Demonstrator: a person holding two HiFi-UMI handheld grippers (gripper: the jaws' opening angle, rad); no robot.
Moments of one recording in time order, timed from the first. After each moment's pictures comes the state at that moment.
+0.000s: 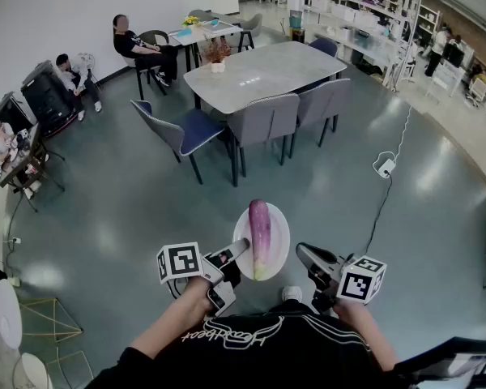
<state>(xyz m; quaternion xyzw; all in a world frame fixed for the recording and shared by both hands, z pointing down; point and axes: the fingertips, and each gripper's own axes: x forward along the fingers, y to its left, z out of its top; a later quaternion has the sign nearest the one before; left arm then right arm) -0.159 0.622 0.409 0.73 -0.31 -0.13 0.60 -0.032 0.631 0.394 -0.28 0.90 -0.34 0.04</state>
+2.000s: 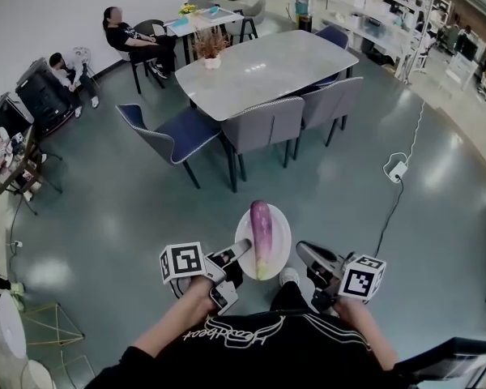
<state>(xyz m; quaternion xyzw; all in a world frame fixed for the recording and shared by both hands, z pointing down) -0.124 0.438 0.456 0.69 -0.33 -0.13 0.63 0.001 0.439 0.434 -0.25 0.88 -0.39 0.07</state>
